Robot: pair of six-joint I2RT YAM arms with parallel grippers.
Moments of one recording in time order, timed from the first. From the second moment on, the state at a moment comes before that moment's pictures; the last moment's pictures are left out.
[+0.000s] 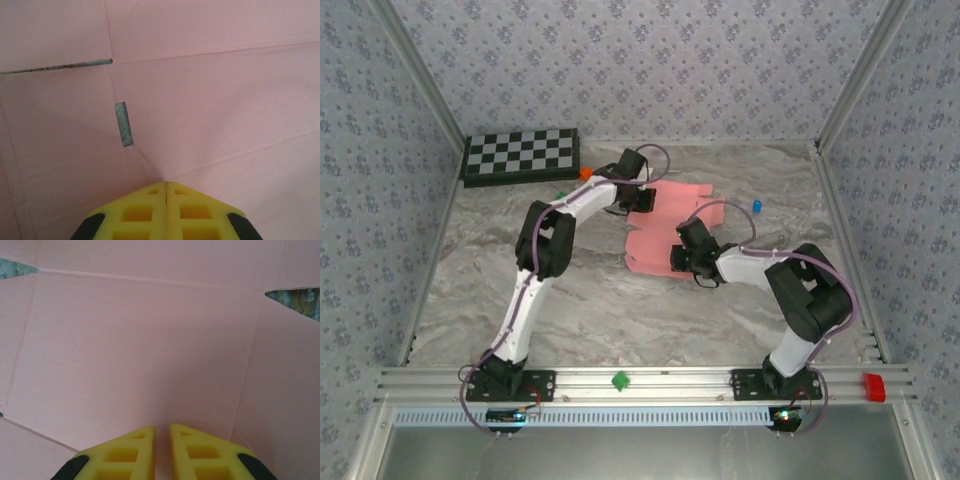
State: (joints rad) left arm -0.54 2.45 2.03 -0.60 0.23 -0.30; right arm 0.59 1.68 0.79 -0.03 0.05 0.57
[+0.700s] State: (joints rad) left arm -0.57 2.03 1.36 -0.44 0.22 -0.41; right arm 0.57 1.61 0.75 -0.13 0.14 0.56
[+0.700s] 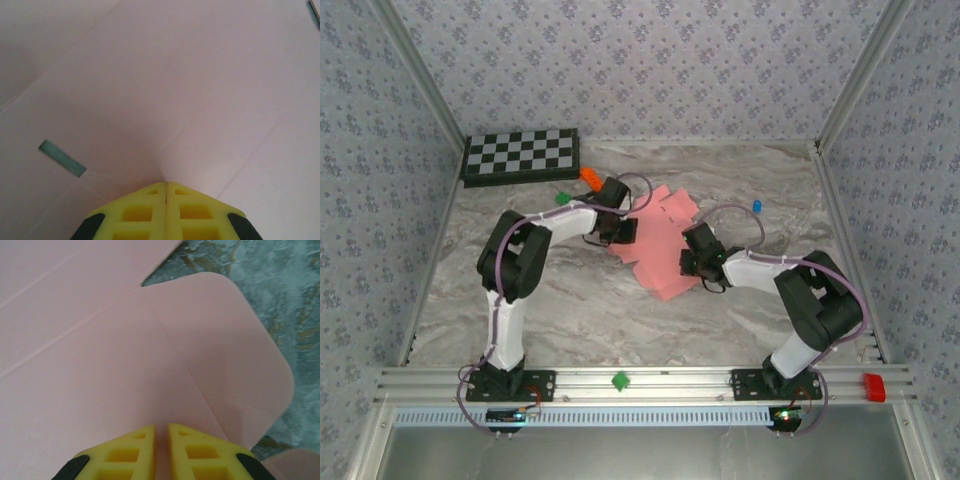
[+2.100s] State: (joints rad) left arm -0.54 2.09 1.45 -0.46 0.17 -0.37; right arm 0.59 1.58 0.74 -0.20 0.10 0.57
